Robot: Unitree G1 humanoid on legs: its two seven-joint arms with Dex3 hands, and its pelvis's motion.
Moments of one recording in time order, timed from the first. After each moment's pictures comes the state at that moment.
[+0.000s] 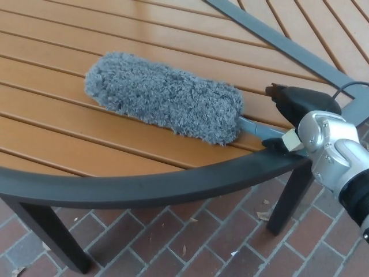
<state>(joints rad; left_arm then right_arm) 0.14 0.48 0.49 1.27 -0.28 -0.32 -0.13 -0.80 -0.32 0.58 0.84 -0.62 0.34 0.08</state>
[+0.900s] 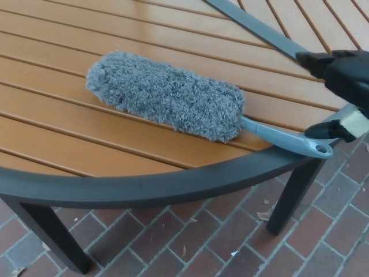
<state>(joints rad) 0.14 0.47 0.49 1.27 -0.28 -0.32 -0.13 -0.54 -0.80 0.39 -0.05 -0.64 0.35 0.46</state>
